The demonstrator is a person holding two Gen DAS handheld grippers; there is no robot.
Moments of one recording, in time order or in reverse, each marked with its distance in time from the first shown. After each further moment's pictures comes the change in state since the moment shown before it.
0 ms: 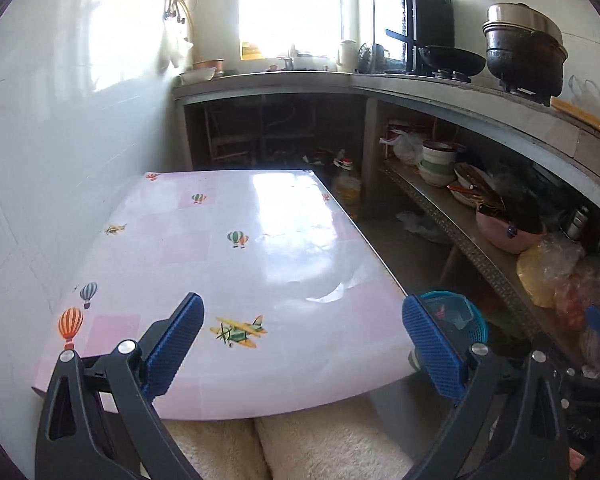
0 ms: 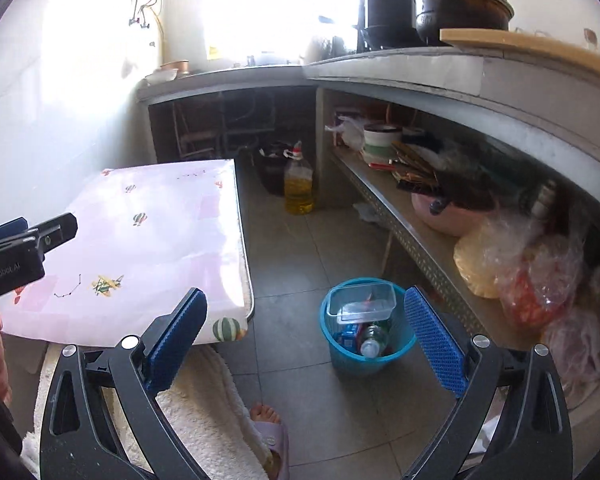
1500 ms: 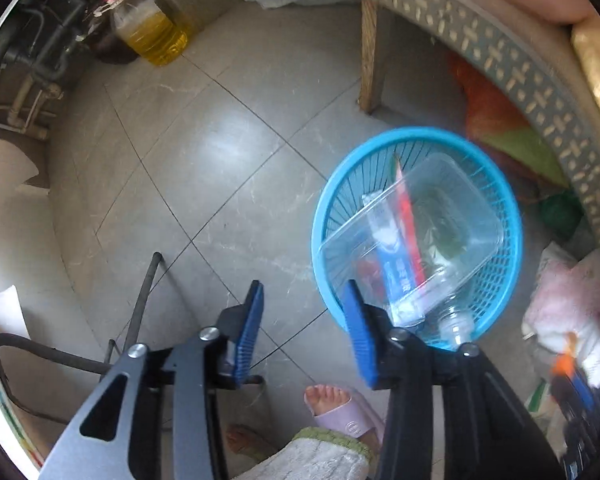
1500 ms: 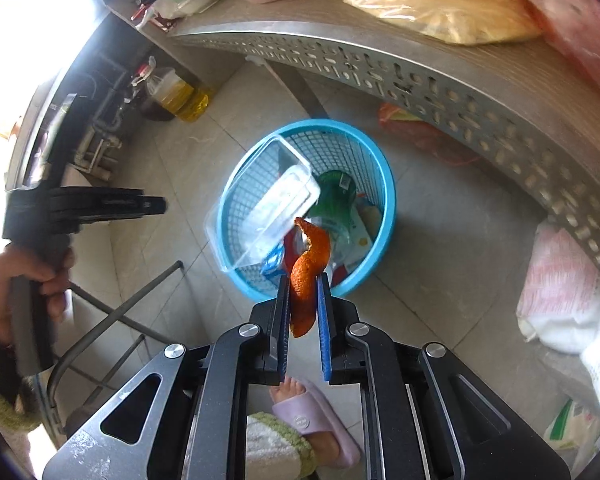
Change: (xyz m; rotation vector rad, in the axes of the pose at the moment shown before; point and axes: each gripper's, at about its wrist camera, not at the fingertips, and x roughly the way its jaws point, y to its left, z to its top) left arm 0.462 -0.302 -0.006 0.616 0.815 -0.179; right arm 0.277 -0.219 -0.104 0.696 0.540 0.037
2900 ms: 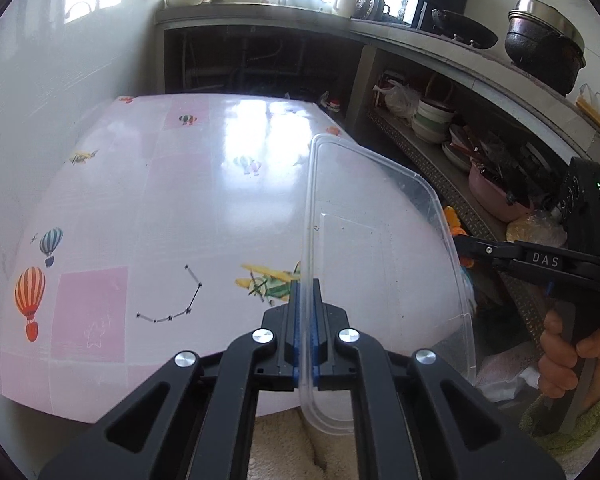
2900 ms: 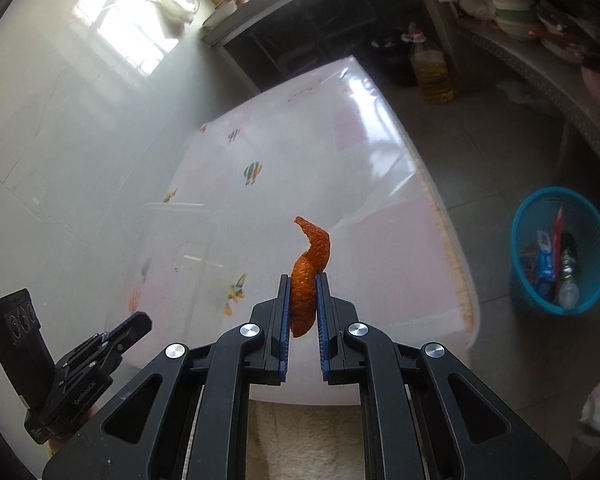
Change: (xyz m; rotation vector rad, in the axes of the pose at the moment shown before) left arm -0.232 0.205 -0.479 -0.575 -0.666 -0.084; right arm -0.108 0.274 -0.126 -0.572 0.032 0.405
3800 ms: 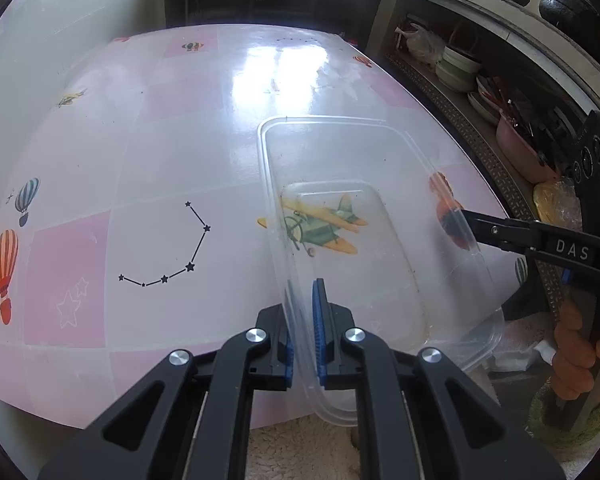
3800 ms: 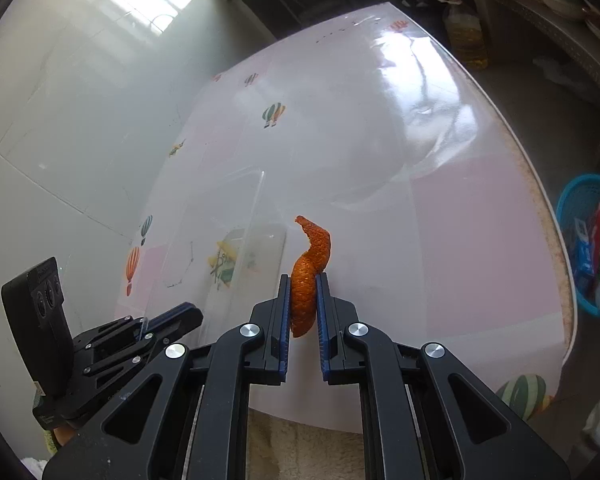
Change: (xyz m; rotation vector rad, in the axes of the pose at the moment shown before) left arm 0.061 0.030 -0.027 -0.026 0.232 0.038; right arm 0.084 0.029 -0.013 -0.055 0.191 0.067
